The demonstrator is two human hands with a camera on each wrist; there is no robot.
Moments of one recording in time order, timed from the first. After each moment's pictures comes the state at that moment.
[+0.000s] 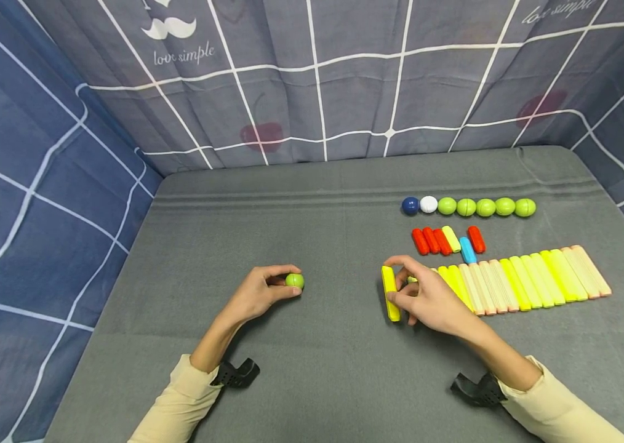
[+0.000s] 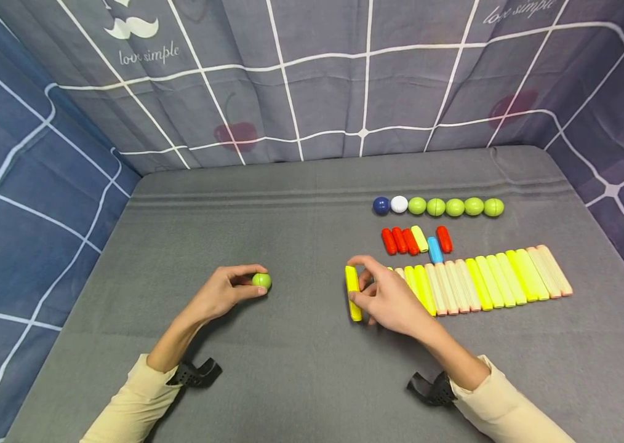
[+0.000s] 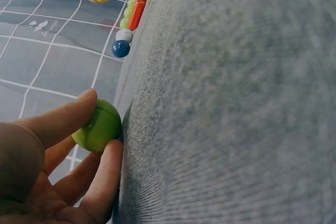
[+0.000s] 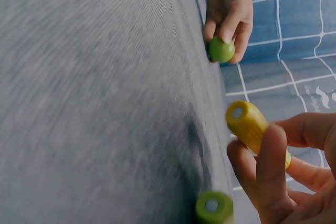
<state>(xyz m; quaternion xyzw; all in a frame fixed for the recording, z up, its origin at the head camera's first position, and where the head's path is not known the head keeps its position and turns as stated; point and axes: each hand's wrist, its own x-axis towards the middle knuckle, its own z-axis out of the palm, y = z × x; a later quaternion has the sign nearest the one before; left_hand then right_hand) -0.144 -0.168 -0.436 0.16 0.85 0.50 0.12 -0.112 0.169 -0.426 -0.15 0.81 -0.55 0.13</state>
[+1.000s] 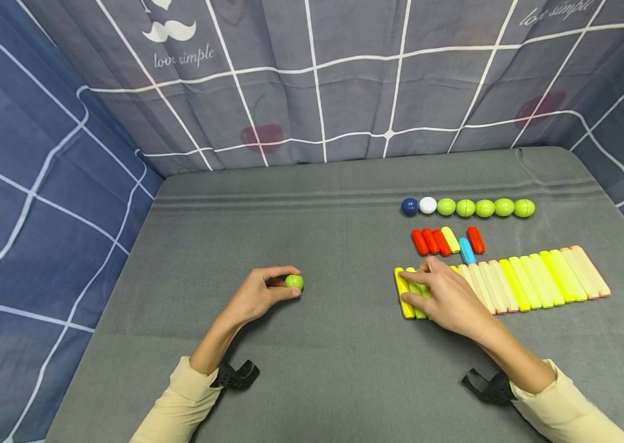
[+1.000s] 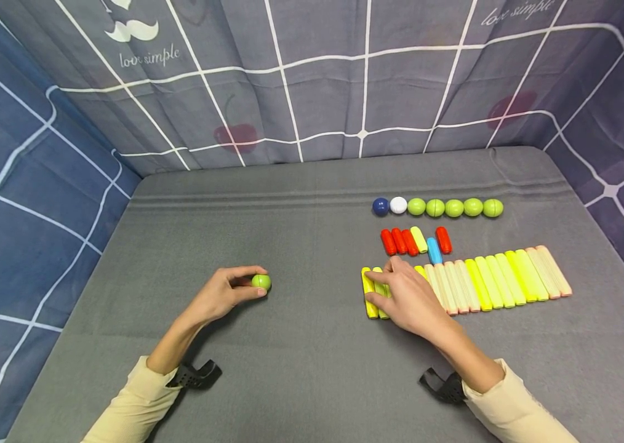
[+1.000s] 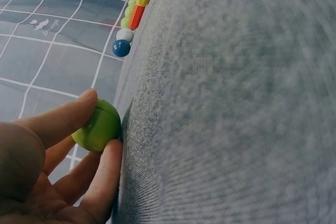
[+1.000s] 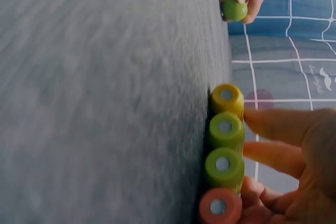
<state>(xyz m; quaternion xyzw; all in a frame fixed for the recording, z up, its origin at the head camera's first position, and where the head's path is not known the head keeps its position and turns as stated) -0.145 -0.169 -0.440 0.14 0.85 0.50 0.12 -0.111 0.192 -0.433 -0.20 0.94 -0.29 -0.02</state>
